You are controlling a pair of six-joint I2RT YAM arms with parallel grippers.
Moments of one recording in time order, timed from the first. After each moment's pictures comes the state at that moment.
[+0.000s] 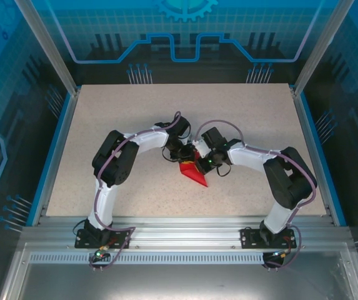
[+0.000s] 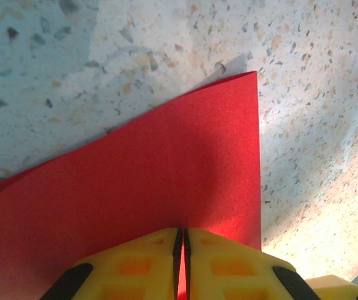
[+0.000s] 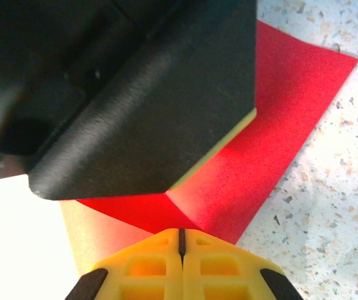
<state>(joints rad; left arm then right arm) -0.56 2.15 1.48 -0.61 0.47 -0.60 0.56 1.72 0.98 -0.42 -0.26 0.01</state>
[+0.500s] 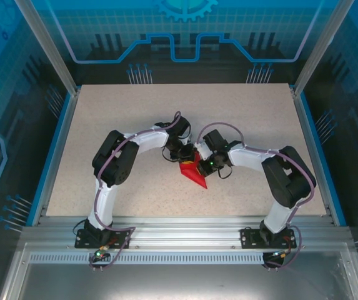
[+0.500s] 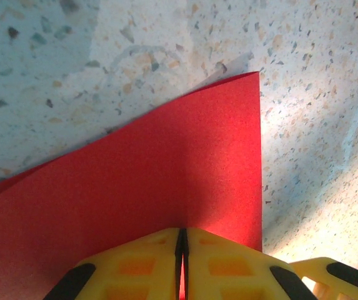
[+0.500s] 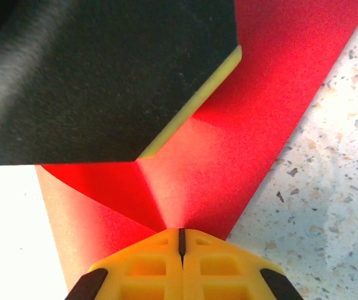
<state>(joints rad) -0.56 2.15 1.48 -0.61 0.47 -0.60 0.55 1.74 0.95 -0.41 -0.27 0.04</state>
